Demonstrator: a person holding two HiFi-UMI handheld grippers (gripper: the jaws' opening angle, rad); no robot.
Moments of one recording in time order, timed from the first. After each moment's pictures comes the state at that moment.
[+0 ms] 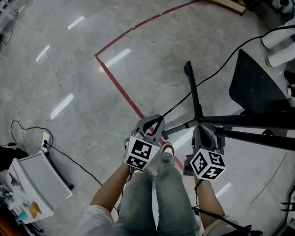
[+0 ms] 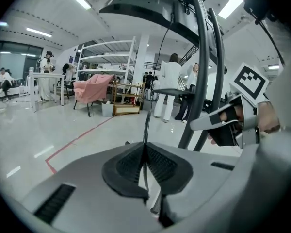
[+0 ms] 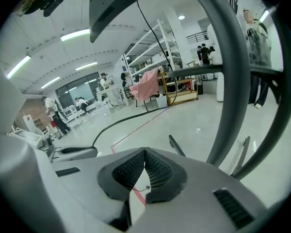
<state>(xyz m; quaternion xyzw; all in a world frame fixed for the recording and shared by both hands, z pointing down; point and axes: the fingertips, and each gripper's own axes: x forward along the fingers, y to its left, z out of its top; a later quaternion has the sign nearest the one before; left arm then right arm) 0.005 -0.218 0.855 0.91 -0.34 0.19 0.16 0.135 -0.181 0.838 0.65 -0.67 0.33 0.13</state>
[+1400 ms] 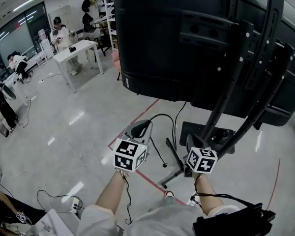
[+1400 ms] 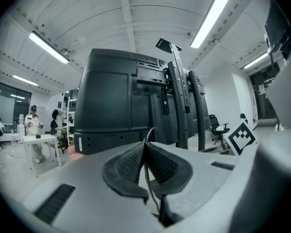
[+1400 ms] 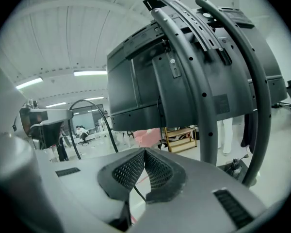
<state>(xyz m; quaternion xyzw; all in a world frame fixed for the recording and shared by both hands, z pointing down) -0.020 -0.198 0.239 0.94 -0.32 0.07 -0.01 0.144 -0.148 0.336 0.71 -0.68 0.18 0.00</state>
